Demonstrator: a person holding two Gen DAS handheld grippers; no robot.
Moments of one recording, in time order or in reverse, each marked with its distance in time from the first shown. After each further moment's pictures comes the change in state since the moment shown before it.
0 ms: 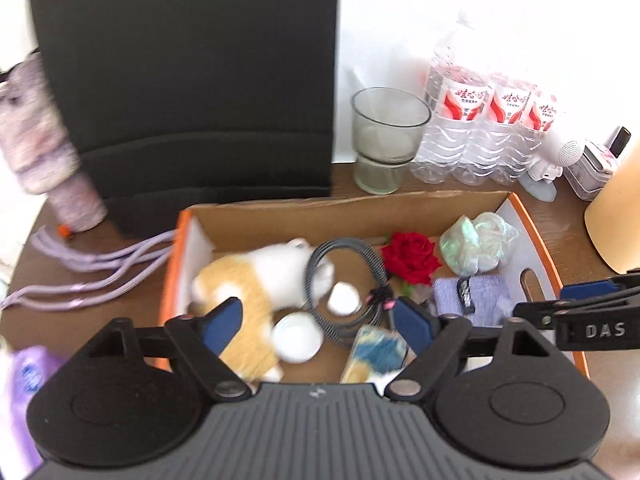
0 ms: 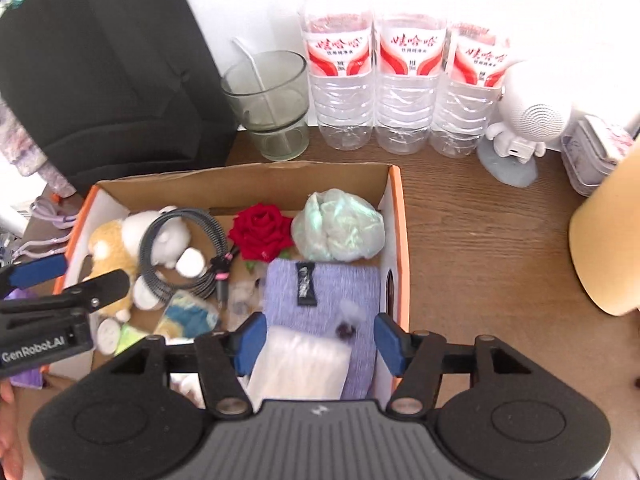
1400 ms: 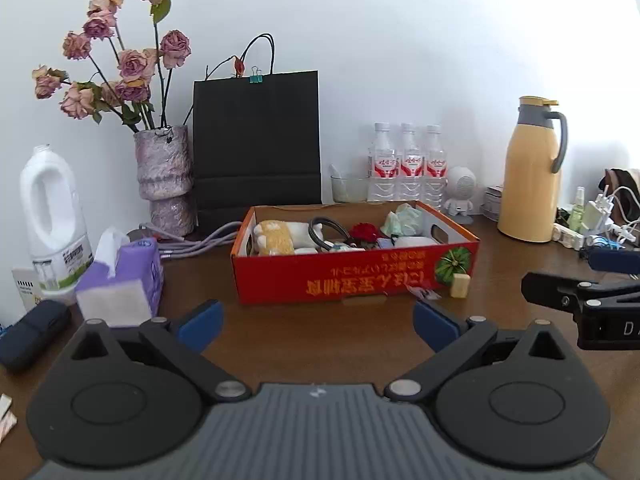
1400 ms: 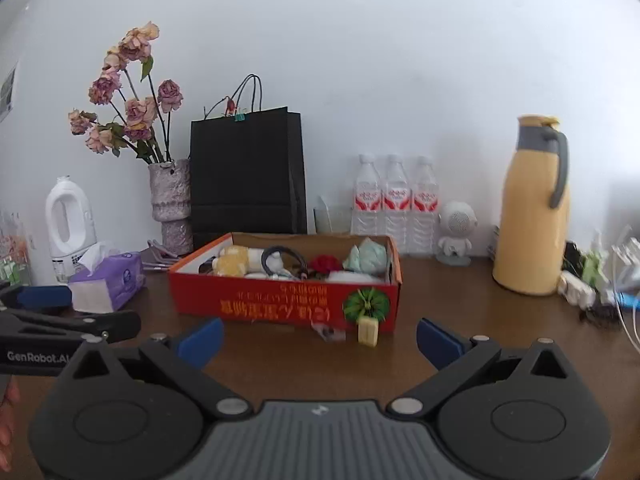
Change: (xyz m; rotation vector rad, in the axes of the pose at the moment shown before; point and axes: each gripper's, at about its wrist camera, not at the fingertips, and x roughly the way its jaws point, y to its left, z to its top) left arm -0.177 -0.020 -0.354 0.003 -0.612 -0.012; right arm -0.116 0.034 -0.391 -0.111 -0.830 0.008
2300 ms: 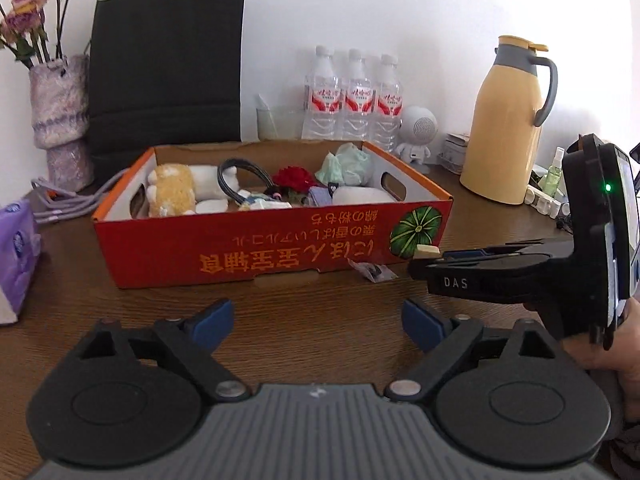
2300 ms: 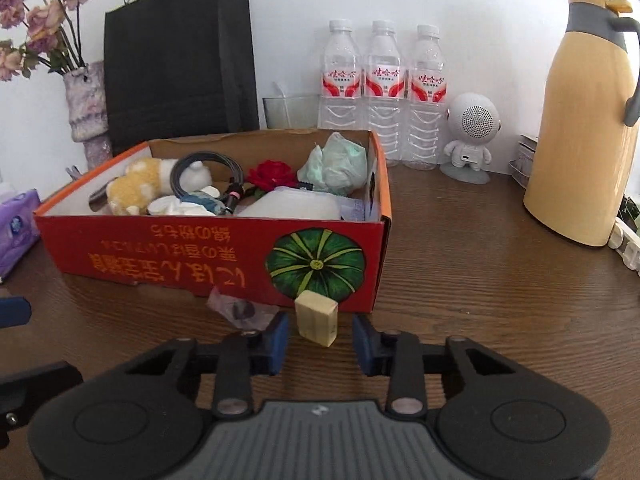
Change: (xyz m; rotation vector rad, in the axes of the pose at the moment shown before) left arm 0.165 -0.033 0.016 -0.011 0.225 -0.188; right arm 0.217 -0.058 0.007 -0.014 0.306 -0.047
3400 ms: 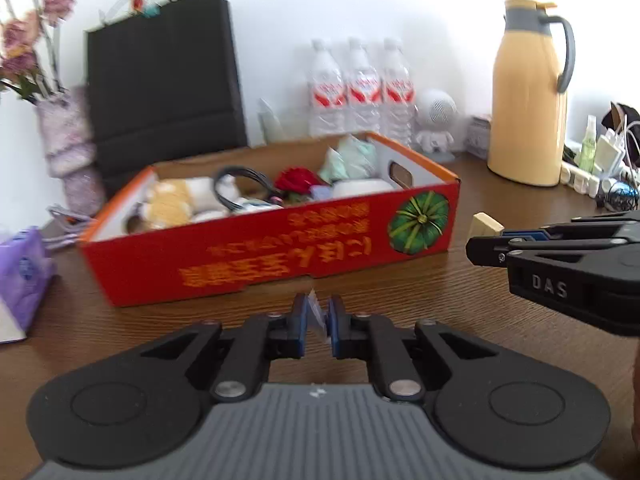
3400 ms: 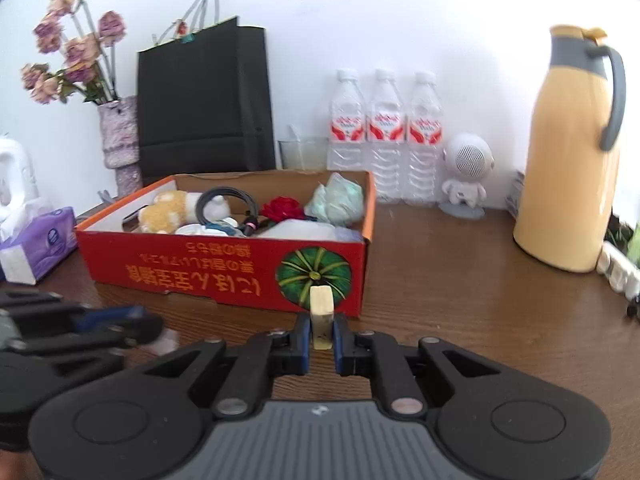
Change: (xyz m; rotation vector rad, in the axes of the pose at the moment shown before) left arm 0.001 -0.048 -0.009 0.098 -0.077 0.210; right arm -0.054 -0.019 -0.015 -0.050 -0.139 0.077
